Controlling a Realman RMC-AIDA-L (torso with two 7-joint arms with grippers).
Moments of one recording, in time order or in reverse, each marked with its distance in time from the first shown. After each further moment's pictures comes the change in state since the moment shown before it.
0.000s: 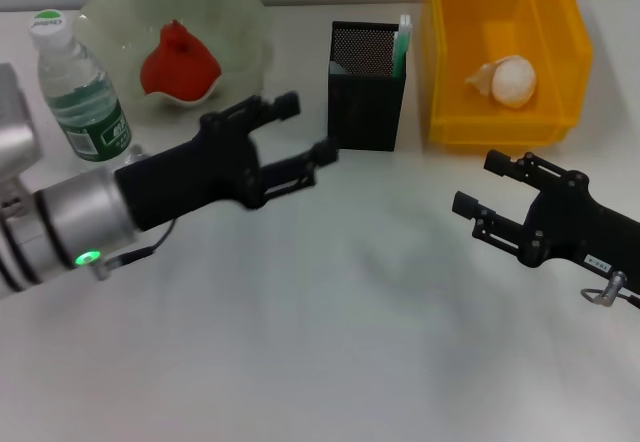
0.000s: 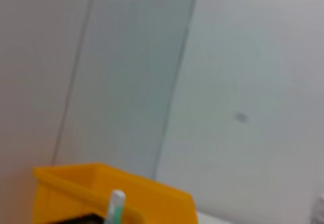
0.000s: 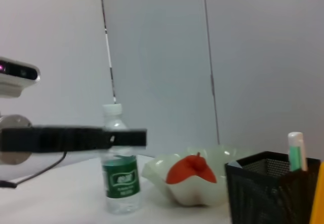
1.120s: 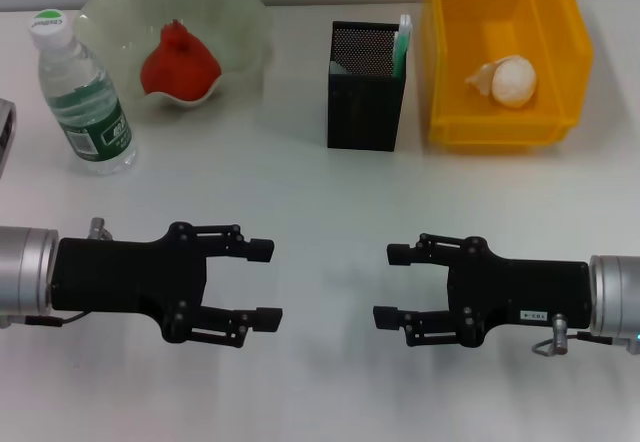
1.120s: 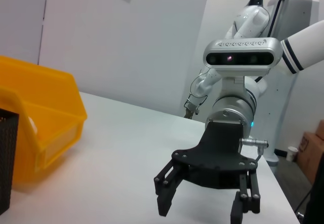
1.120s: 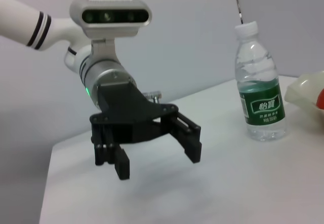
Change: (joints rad) left arm -0.002 0.104 -0.426 0.075 0.879 0.197 -0.197; right arm 0.087 -0.001 -0.358 -0.110 -0.083 -0.013 0.321
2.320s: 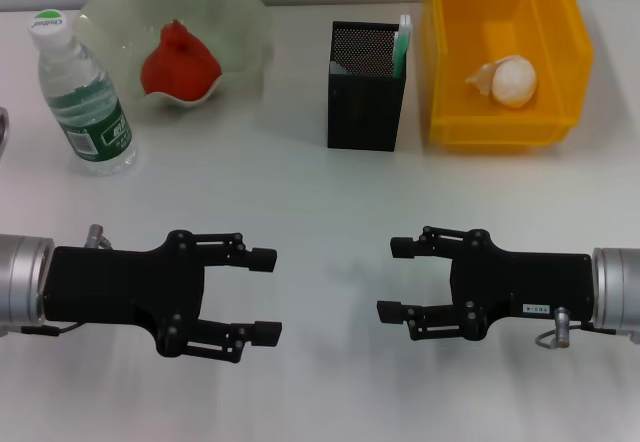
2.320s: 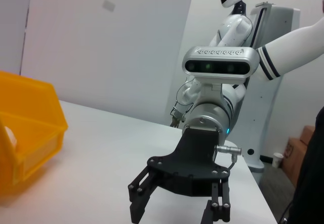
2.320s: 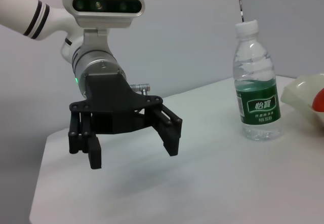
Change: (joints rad) left arm 0.010 -0.004 -0.027 0.008 0.029 0.051 0.012; right arm 0.001 -0.002 -0.001 -0.026 -0.009 0.010 -0.017
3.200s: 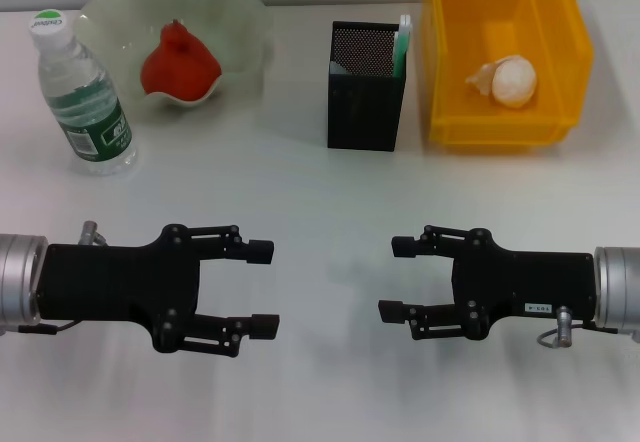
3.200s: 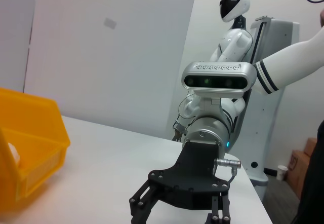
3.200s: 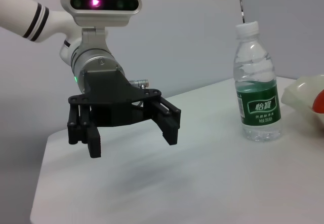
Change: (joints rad) left arm 0.016 -0.003 -0.040 0.002 0.001 0.030 0.017; right arm 0.000 -0.003 0.000 -0.003 0.000 -0.006 0.000
